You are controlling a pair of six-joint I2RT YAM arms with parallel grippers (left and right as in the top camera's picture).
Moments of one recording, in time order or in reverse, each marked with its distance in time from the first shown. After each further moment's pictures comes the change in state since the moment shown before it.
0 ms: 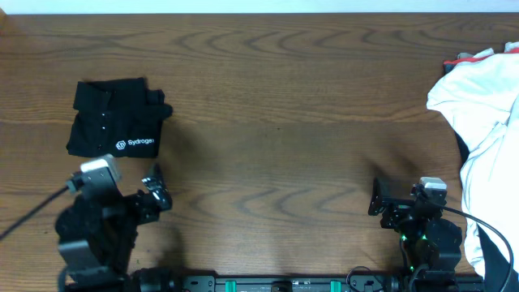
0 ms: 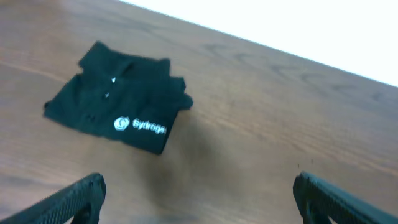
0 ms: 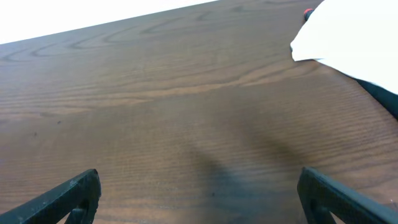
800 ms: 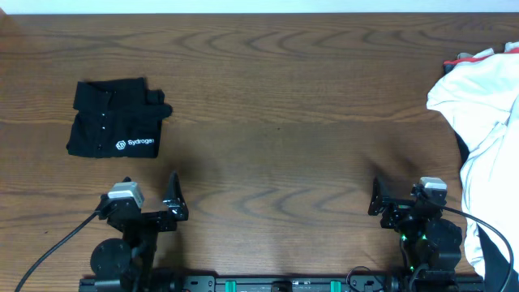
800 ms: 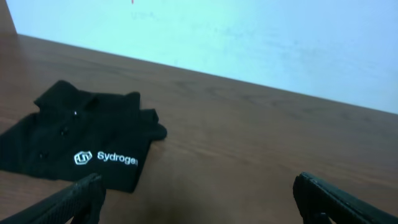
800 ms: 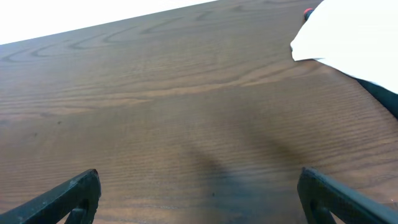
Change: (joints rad) left arm -0.095 -0.417 -0.426 0.281 -0.004 0.000; right arm 0.000 0.000 0.000 0.000 0.000 0.002
